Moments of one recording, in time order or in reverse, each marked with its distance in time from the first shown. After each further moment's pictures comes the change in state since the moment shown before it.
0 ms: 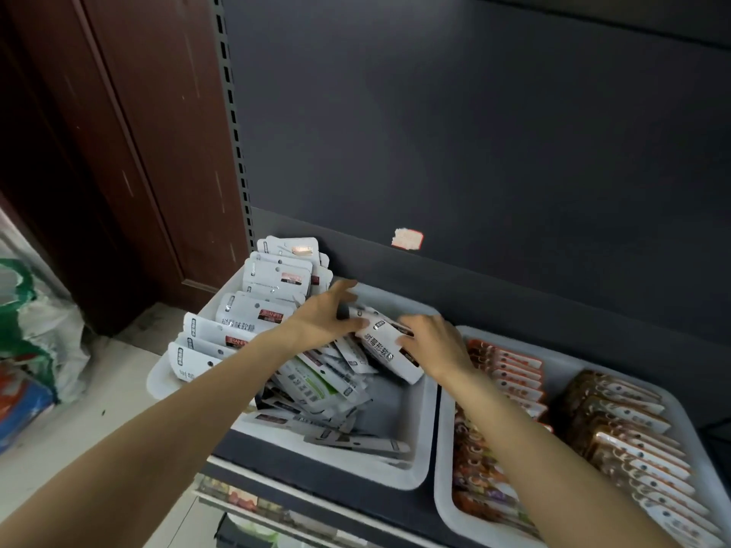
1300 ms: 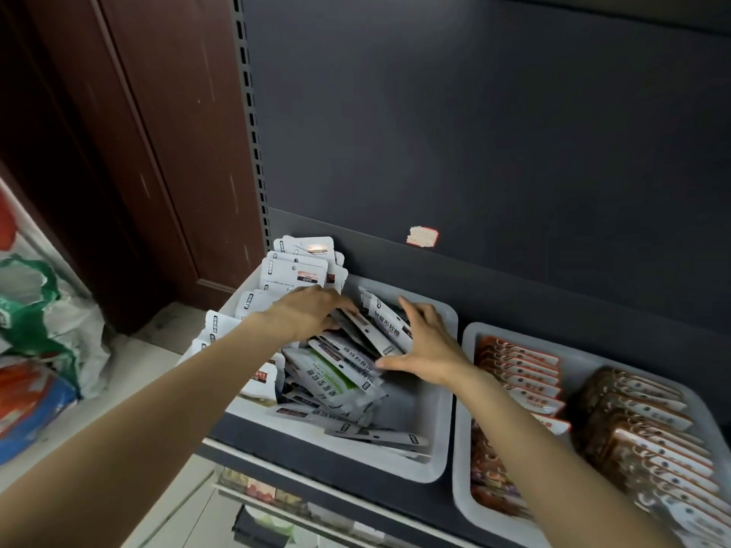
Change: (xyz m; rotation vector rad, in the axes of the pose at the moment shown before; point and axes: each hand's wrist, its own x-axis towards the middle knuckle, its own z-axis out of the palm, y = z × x) left_hand -0.004 -0.022 -0.033 0.543 -0.164 0.088; right_hand -0.010 -0.017 0.007 0.252 -0.232 0.045
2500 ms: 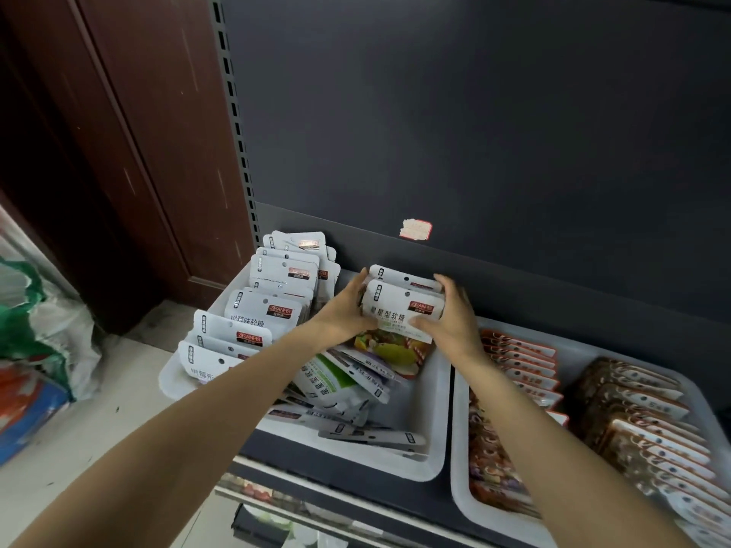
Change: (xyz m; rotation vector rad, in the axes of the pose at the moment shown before) left_hand 0.030 0.038 0.039 -0.938 0.047 -0.092; right_hand 0.017 0.026 -0.005 0.417 0.418 0.092
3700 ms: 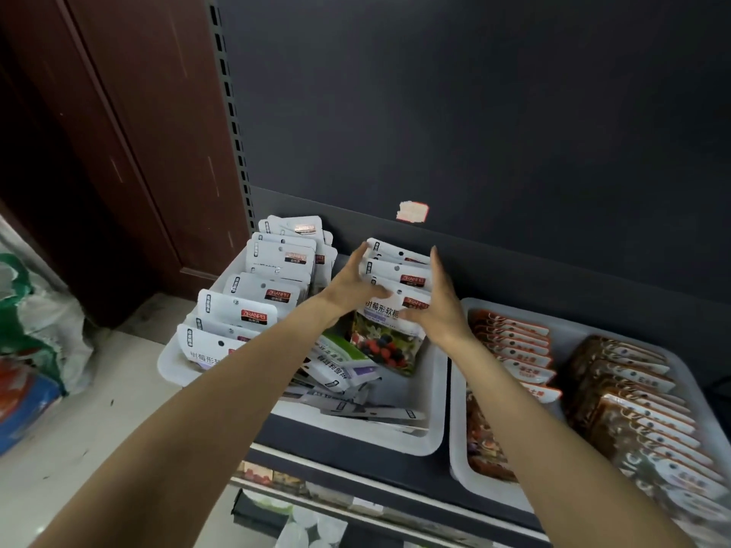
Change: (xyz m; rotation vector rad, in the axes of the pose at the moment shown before) left_hand 0.001 0.023 0.009 -0.207 0.058 -0.108; right_hand -0.006 -0.002 0.013 0.048 -0.083 0.000
